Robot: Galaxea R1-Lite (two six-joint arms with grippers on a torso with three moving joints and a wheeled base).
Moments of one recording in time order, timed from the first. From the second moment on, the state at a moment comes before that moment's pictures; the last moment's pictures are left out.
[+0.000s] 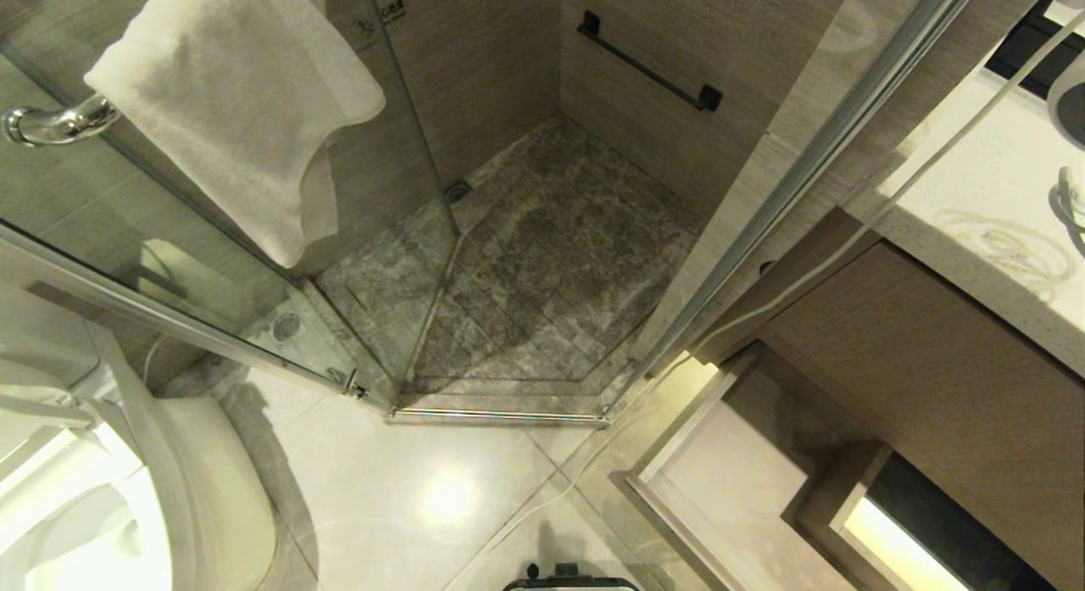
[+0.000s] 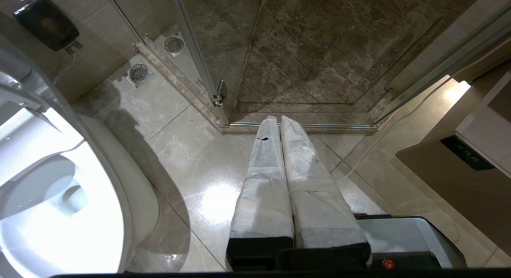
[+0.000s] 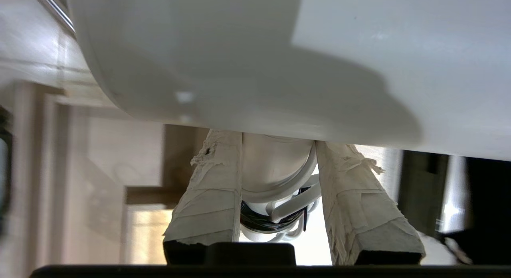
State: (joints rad) left arm 0.00 0.00 0.00 0.00 0.00 0.00; right arm -0.26 1.17 -1.51 0.56 0.47 -0.97
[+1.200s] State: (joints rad) left arm 0.00 0.00 0.00 0.00 0.00 0.00; right arm -0.38 1.36 -1.66 0.69 0.47 -1.12
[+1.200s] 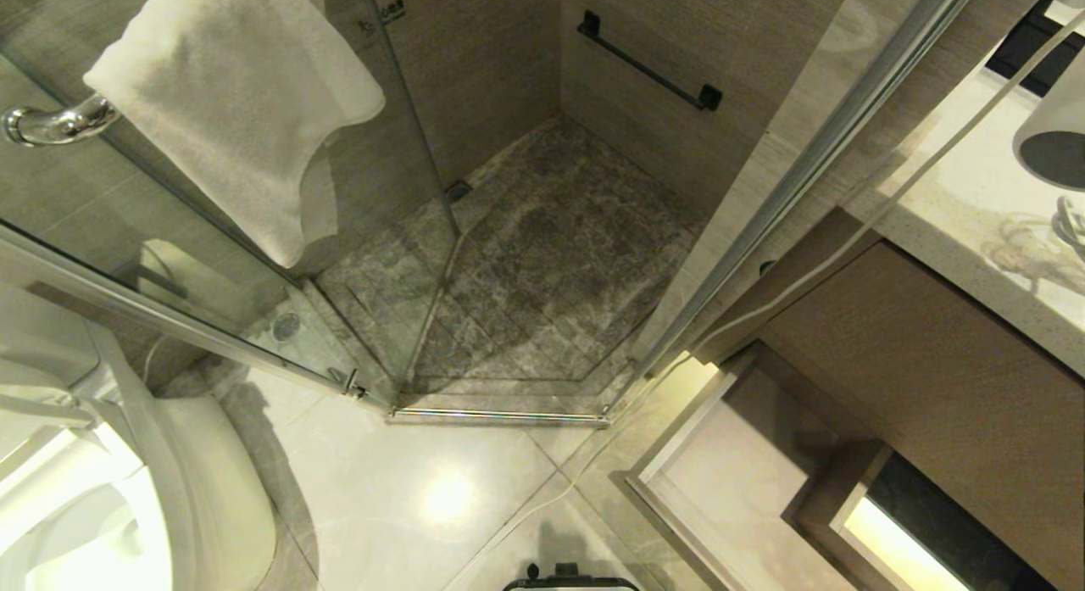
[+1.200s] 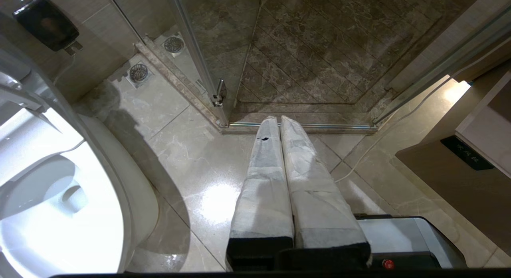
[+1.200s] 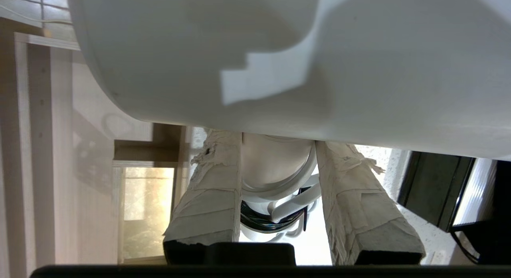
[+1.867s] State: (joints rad) left arm 0.00 0.00 0.00 0.00 0.00 0.00; right arm -0.43 1.45 -1.75 0.71 0.49 -1.22
